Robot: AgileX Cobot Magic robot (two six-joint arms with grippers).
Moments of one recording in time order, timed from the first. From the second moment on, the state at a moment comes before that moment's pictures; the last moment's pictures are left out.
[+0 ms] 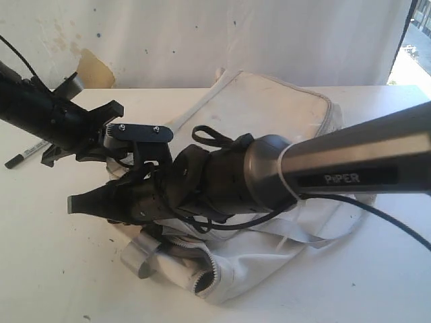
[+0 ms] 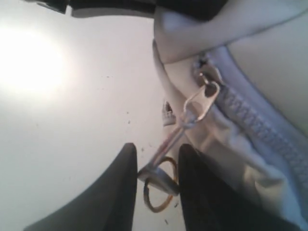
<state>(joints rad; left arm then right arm) -0.11 1.92 -1.27 -0.90 0.88 0.42 0.96 1.98 -1.21 0.96 0.02 -0.39</state>
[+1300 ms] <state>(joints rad) -0.03 1.92 -1.27 -1.02 0.91 0.30 0.74 1.75 -1.18 0.17 0.82 0.19</state>
